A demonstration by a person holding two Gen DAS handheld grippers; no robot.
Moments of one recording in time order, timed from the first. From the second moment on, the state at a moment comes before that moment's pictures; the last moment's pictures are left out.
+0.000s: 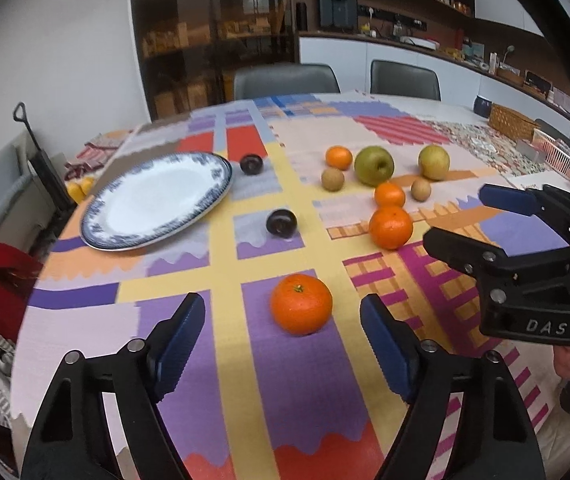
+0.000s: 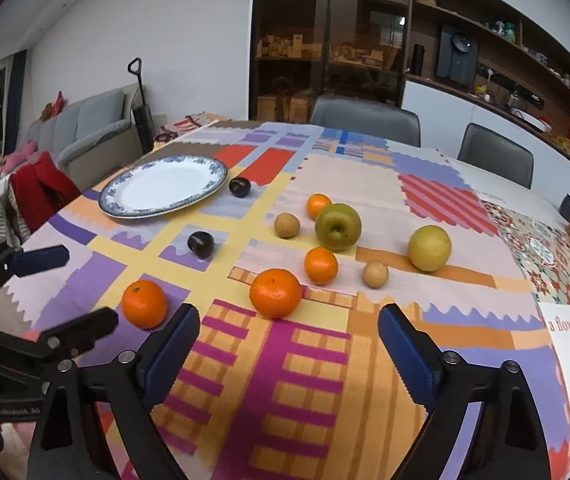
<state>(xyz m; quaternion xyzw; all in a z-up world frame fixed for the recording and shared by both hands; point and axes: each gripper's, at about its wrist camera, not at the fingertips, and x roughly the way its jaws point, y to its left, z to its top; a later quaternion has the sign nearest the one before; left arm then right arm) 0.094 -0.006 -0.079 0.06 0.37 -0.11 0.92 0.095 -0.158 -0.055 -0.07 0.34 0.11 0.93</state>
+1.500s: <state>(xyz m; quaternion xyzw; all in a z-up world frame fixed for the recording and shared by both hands) 0.138 0.020 -0.077 0.00 0.43 -0.11 0.90 0.160 -0.128 -0.076 -0.05 0.41 0.18 0.90</state>
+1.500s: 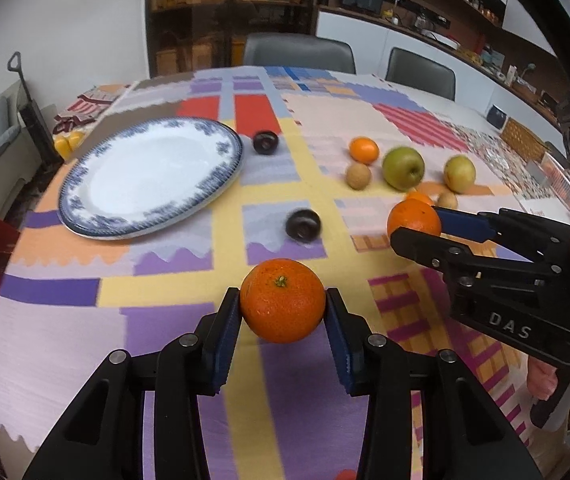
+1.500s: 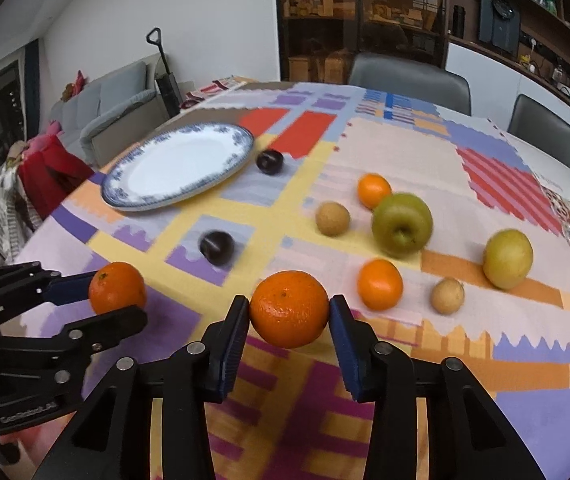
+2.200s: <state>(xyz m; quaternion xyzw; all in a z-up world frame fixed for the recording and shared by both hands) 0.210 0.115 -0.065 0.02 0.40 -0.04 0.92 0.231 -0.021 -0.047 -0.06 0.39 0.24 0.89</state>
